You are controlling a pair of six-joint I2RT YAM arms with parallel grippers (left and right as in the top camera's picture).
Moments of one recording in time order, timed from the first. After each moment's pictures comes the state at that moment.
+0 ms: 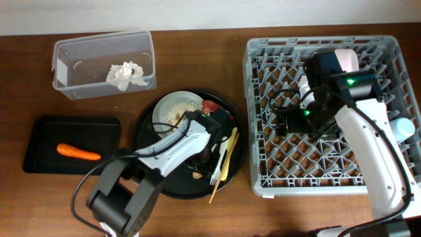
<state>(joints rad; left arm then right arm) -0.68 1.91 1.27 -1.10 0.04 -0.30 0.14 1.55 1.54 -1.47 -0.13 0.21</state>
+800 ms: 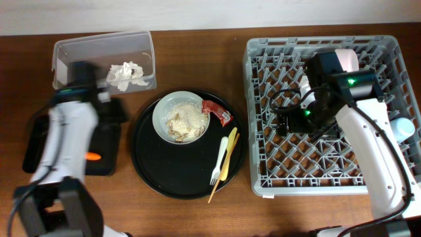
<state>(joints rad) 0.09 1.70 1.35 -0.94 -0.08 -0.20 0.13 1.55 1.54 -1.47 -0.13 0.21</state>
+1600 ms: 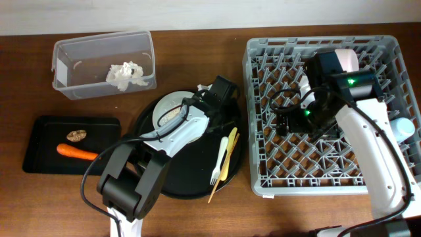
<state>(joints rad) -0.60 2.04 1.40 -0.44 0.05 -0.92 0.13 1.55 1.54 -1.47 -0.13 0.21</state>
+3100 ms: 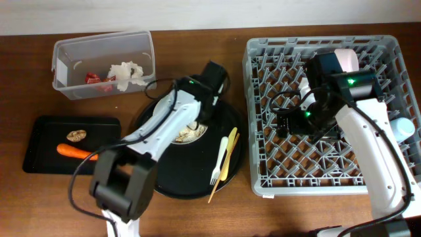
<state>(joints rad) -0.55 2.00 1.60 -0.95 -0.03 -0.20 0.13 1.55 1.54 -1.49 -0.13 0.21</state>
